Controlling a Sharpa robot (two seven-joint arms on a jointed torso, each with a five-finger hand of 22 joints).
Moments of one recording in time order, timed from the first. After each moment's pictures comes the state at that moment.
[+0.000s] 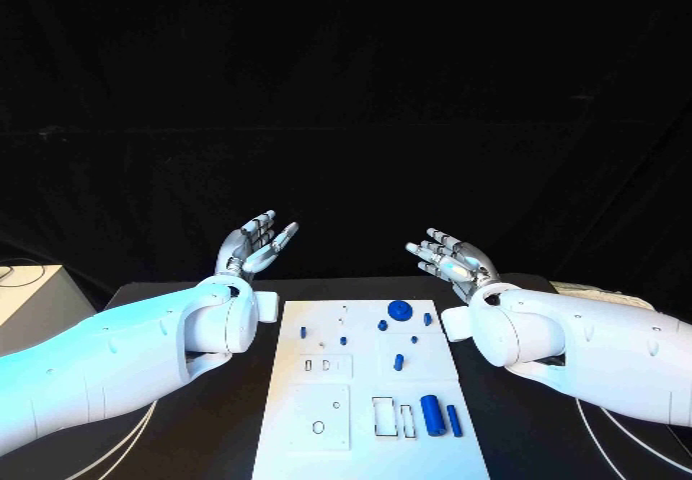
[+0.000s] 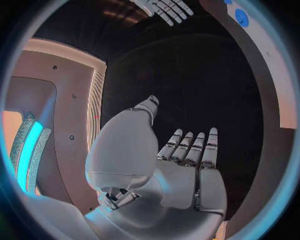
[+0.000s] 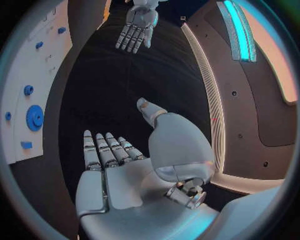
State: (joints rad) left arm 1.17 -0.71 -0.05 1.35 0.00 -0.63 0.52; left_hand 1.36 -0.11 0.25 0.27 0.04 0.30 0.14 0.11 0.05 0.28 0.18 0.03 0.03 0.27 0.24 0.03 0.04 0.08 0.35 0.28 0.04 0.04; right arm 1.23 -0.79 -0.17 1.48 0.01 -0.55 0.39; right_hand 1.12 -0.02 0.40 -0.03 0.09 0.17 0.13 0.02 0.04 0.24 0.23 0.03 0.03 0.22 0.21 0.02 0.03 0.12 0.25 0.28 0.03 0.03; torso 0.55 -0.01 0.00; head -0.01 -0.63
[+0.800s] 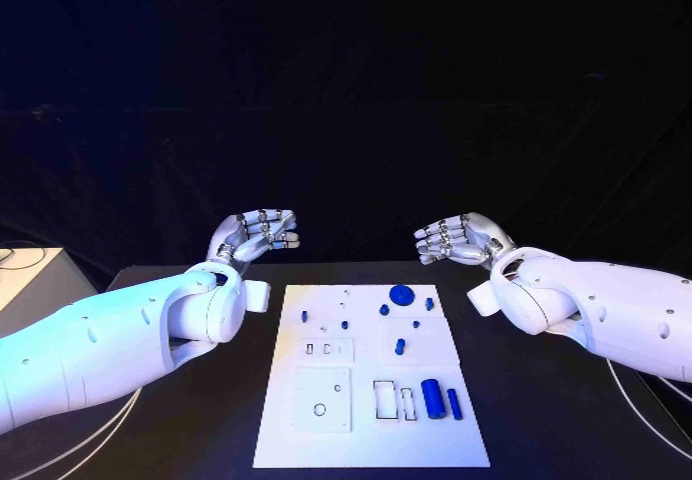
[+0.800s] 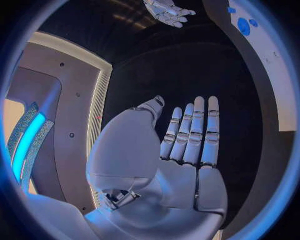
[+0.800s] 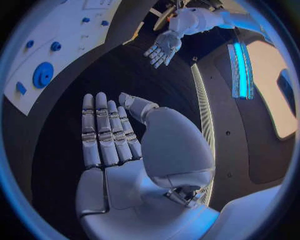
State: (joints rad) left arm 1.17 -0.79 -0.05 1.40 -0.04 -0.50 0.53; left_hand 1.42 -0.12 0.36 0.21 0.05 0.79 0.20 0.32 0.15 1.00 0.17 0.17 0.08 1.06 0.11 0.38 0.27 0.17 0.95 0.22 0.36 0.19; right arm 1.30 -0.80 -0.21 1.34 -0.47 -0.41 0.28; right_hand 1.32 -0.10 0.54 -0.17 0.16 0.91 0.22 0.21 0.16 1.08 0.16 0.10 0.06 1.13 0.10 0.28 0.17 0.17 0.95 0.20 0.32 0.15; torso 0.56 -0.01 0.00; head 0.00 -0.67
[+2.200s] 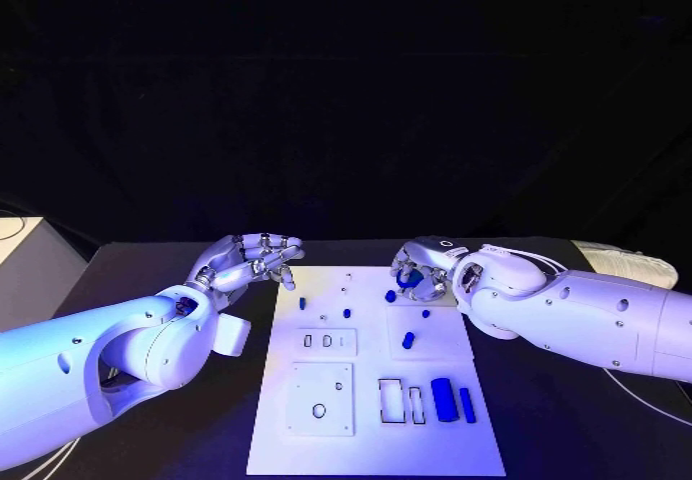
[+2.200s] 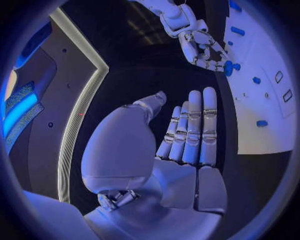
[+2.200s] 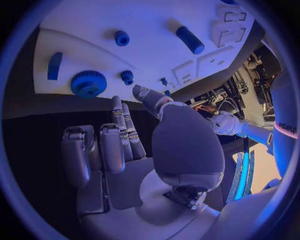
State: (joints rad) left arm 1.19 -0.98 -0.05 1.72 -0.09 -0.36 0.40; left_hand 1.36 -0.20 0.49 0.12 0.05 0.82 0.21 0.33 0.17 1.08 0.14 0.10 0.07 1.08 0.07 0.71 0.57 0.17 0.98 0.16 0.82 0.47; right arm 1.32 -0.71 -0.20 1.37 -1.51 -0.33 -0.12; right_hand 1.20 -0.25 0.56 -0.05 0.18 0.98 0.17 0.15 0.25 1.20 0.09 0.08 0.11 1.47 0.01 1.44 1.30 0.03 1.46 0.11 1.54 1.31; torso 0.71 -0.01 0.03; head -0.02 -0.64
